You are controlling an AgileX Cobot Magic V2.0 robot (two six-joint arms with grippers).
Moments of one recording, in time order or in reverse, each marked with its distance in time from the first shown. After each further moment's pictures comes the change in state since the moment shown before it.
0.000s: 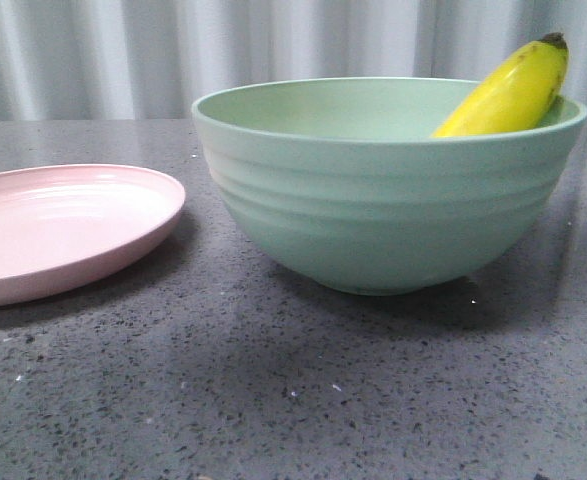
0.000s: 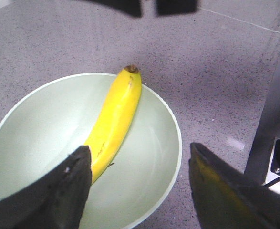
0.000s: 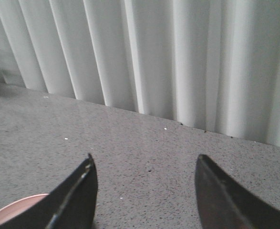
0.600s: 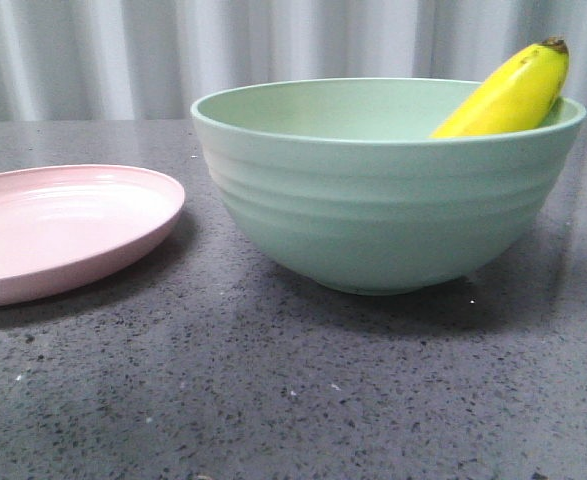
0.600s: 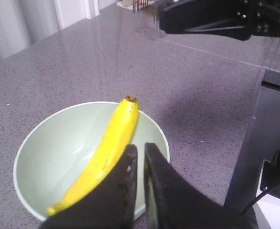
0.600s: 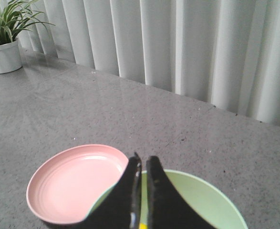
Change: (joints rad) left arm 0.000 -0.224 0.084 0.000 -0.029 0.000; right arm 0.000 -0.322 0.075 -0.019 0.342 -0.006
